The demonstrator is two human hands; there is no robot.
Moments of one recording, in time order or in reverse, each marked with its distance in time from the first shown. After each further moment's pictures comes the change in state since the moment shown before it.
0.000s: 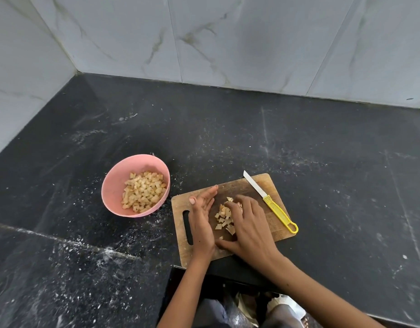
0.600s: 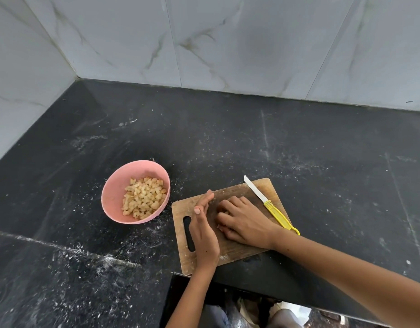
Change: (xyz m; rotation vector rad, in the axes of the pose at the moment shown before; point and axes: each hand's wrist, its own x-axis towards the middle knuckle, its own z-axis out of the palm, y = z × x) left_hand -0.007 -0.005 0.003 0.084 0.082 0.139; right_hand 0.043 0.039 0.012 -0.005 -0.116 -0.587
